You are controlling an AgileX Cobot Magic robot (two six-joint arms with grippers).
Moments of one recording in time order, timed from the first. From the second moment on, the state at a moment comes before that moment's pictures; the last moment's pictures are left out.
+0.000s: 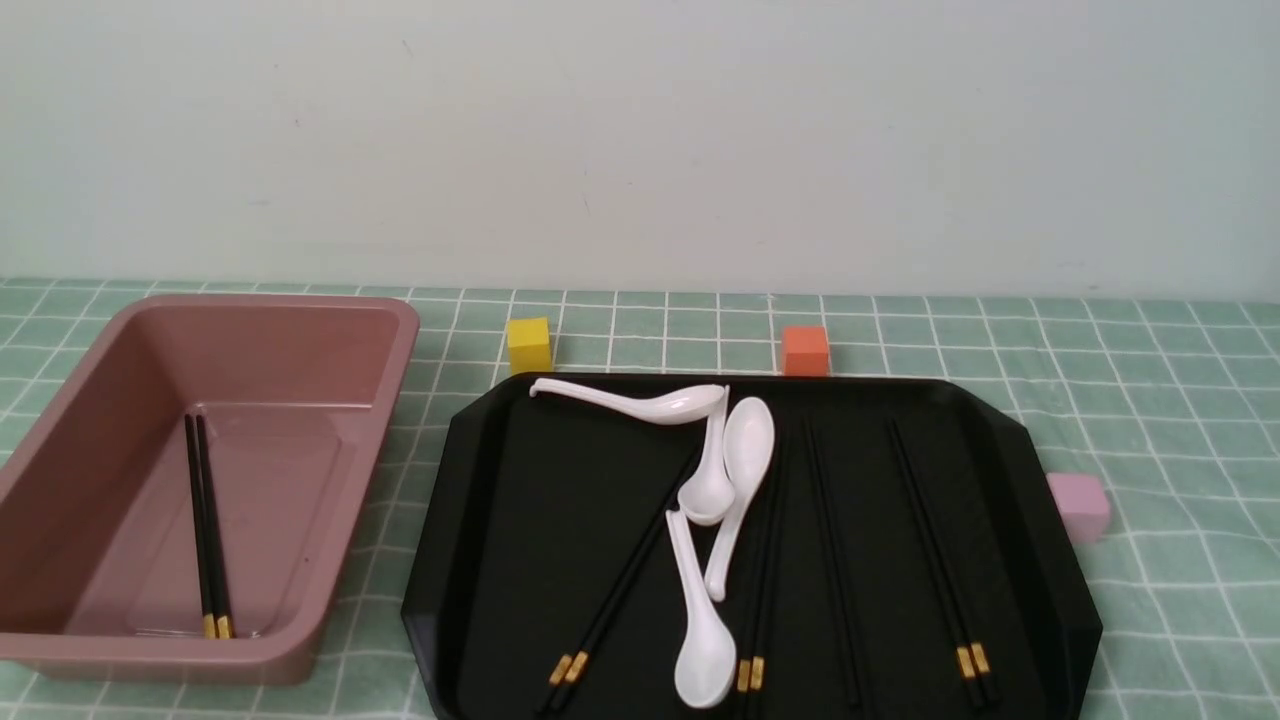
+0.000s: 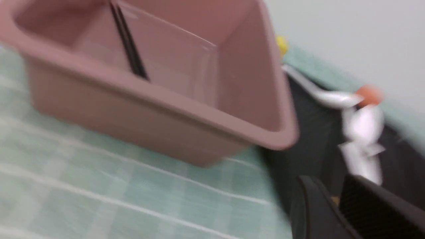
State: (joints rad) right arm 0.11 -0.01 0.02 -0.03 0.37 0.03; left arm -0.14 -0.01 0.03 -0.31 0.31 -0.47
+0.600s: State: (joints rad) right arm 0.11 -0.01 0.02 -0.03 0.37 0.03; left arm -0.14 -0.01 -0.10 -1.03 0.20 -0.65
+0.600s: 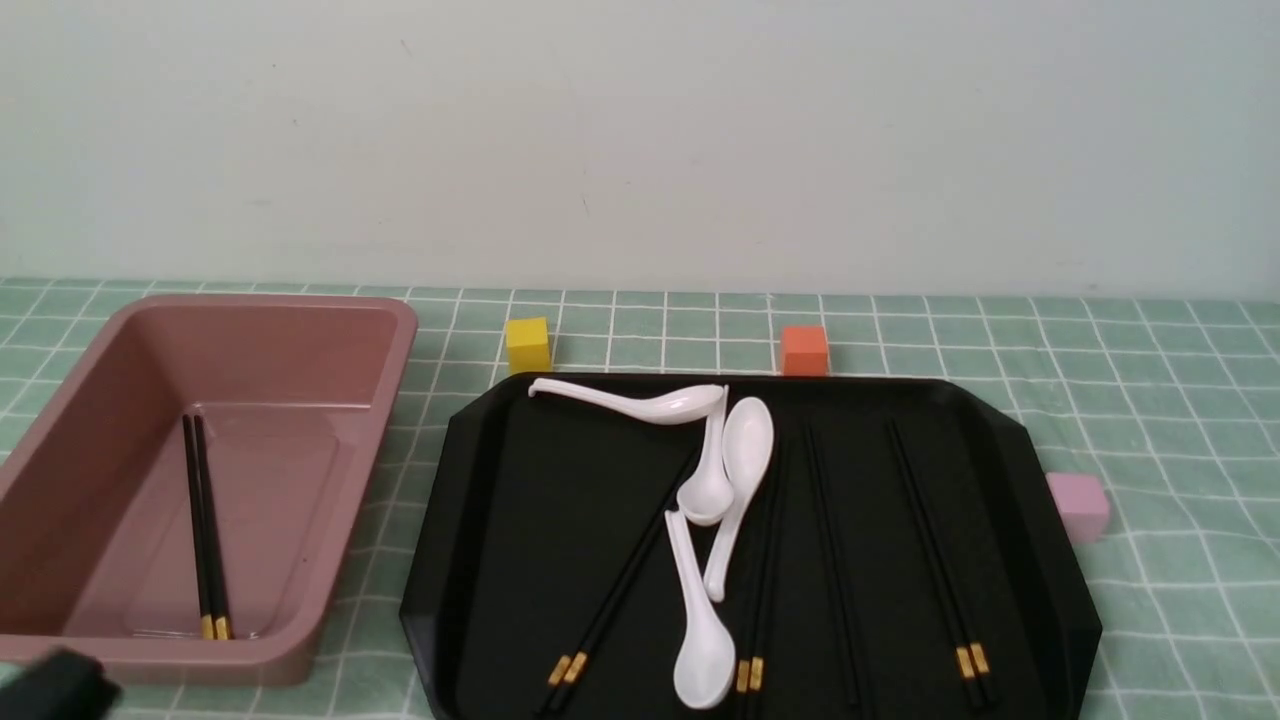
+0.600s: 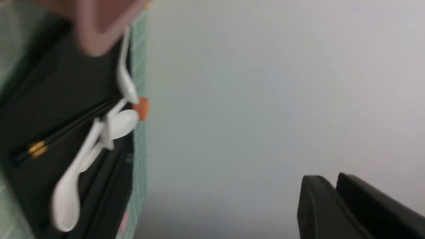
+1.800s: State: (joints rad) right arm 0.11 -0.01 0.02 -0.03 0.37 0.03; left arm -0.55 1.66 -1.20 -0.15 0.93 -0.28
